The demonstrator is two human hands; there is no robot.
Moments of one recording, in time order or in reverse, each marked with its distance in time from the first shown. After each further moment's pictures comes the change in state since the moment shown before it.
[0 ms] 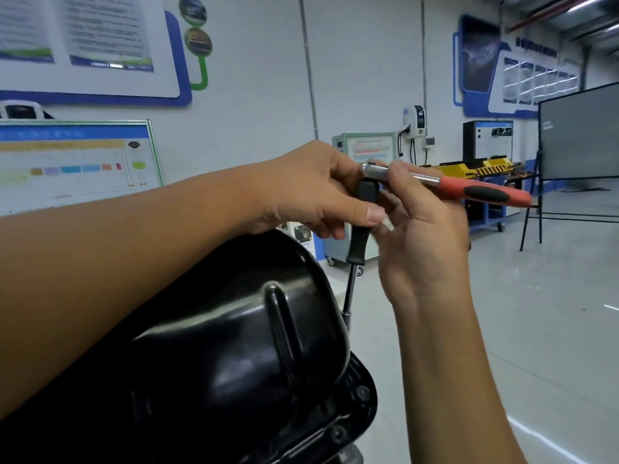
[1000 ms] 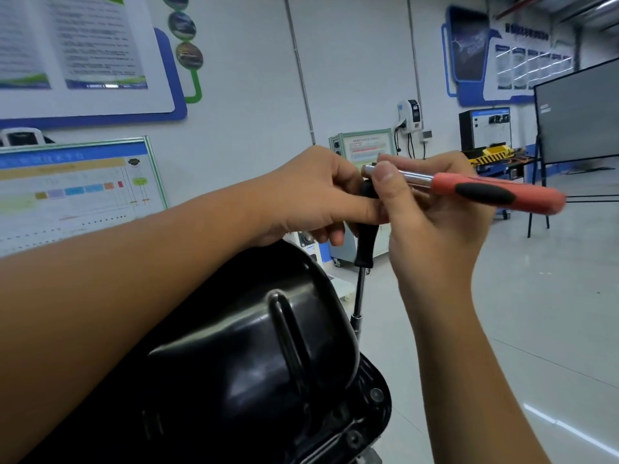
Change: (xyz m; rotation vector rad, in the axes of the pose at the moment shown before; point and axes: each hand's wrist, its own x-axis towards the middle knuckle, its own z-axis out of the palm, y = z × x) left_hand 0.004 0.004 0.006 0.066 0.022 0.006; right_hand -0.002 0.001 -0.007 -0.294 0.042 -0.355
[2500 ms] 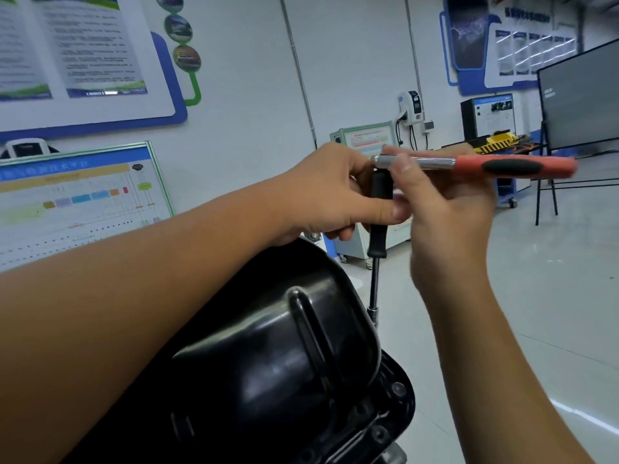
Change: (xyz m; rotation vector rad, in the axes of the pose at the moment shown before) left_hand 0.000 -0.001 0.004 0.021 -0.013 0.058; right_hand 0.003 0.004 0.001 0.129 -0.026 0.095
